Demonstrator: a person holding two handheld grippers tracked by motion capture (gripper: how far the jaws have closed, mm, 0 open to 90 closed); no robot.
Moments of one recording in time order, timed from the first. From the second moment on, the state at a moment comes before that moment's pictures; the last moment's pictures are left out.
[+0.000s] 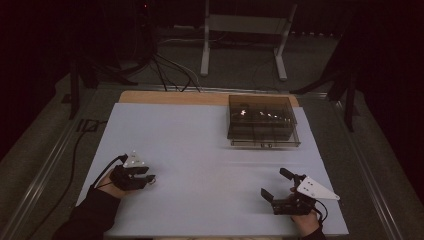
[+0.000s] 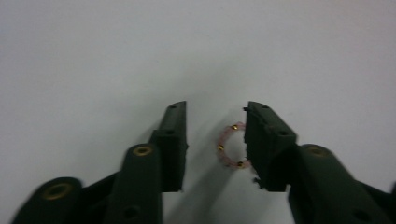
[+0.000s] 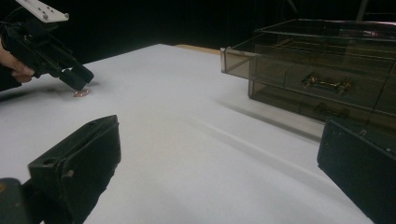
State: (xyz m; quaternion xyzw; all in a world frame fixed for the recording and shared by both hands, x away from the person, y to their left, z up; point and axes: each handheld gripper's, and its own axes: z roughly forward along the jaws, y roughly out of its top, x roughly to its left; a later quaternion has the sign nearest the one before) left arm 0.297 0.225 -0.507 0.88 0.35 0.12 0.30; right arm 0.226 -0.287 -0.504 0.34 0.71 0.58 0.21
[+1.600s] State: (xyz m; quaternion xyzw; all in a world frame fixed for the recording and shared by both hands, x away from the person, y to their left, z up) left arm 0.296 0.222 -0.502 0.88 0.34 0.10 0.30; right arm 0.225 -0.287 -0.504 0.34 0.71 0.58 0.21
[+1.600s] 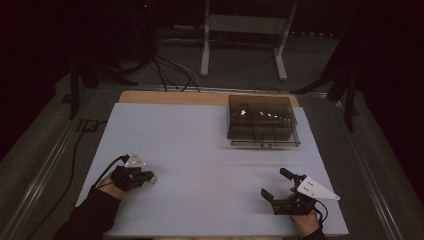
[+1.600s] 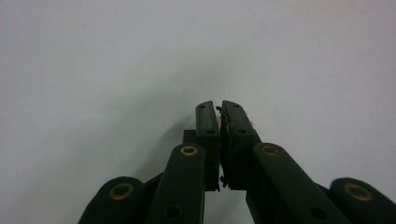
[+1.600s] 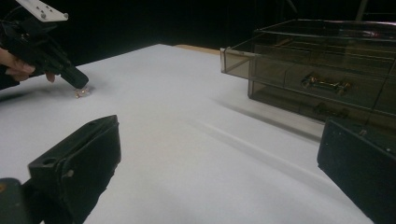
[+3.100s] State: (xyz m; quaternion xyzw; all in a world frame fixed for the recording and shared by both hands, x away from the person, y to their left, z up) left arm 0.309 0.191 -0.450 0.87 0.30 0.11 0.36; right arm 0.225 -0.287 -0.505 0.34 0.71 0.57 0.22
